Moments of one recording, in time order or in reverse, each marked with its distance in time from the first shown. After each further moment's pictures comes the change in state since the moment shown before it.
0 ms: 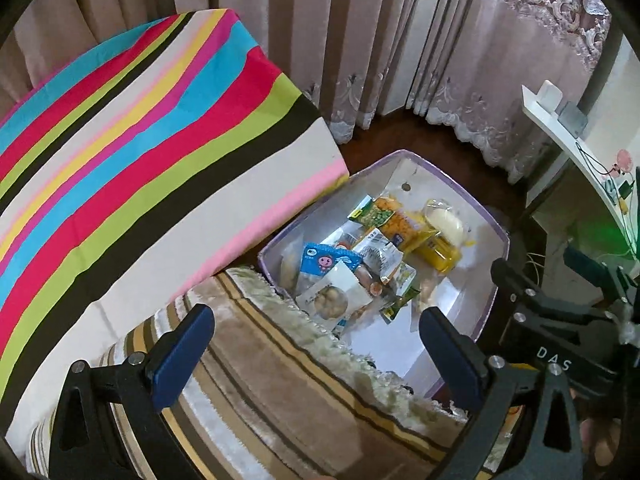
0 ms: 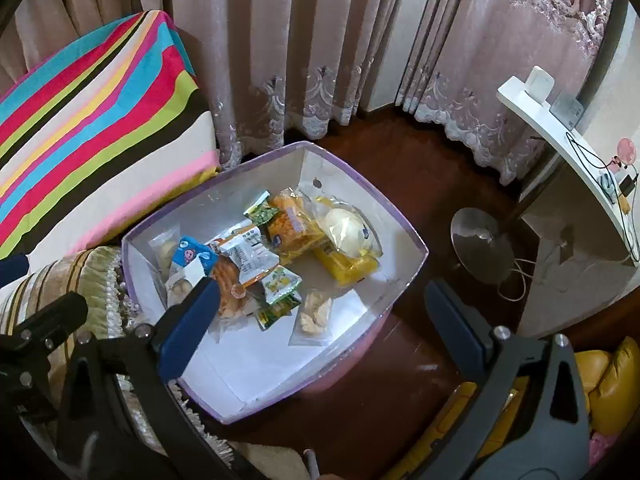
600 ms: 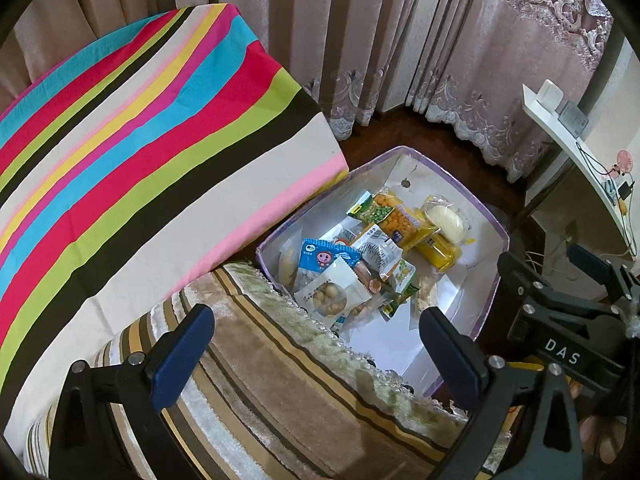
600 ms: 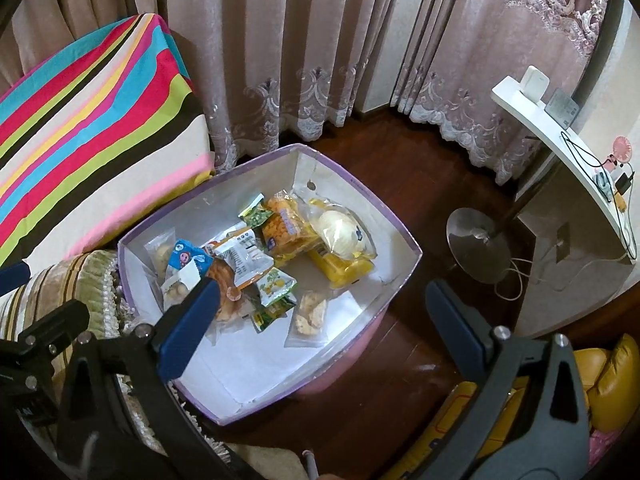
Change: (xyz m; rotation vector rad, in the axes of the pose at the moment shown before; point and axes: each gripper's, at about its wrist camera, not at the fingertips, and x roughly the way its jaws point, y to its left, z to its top) left arm 0.002 0.001 -0.001 -0.009 0.009 -0.005; right arm -0.001 -0.003 0.001 0.001 -0.005 -0.011
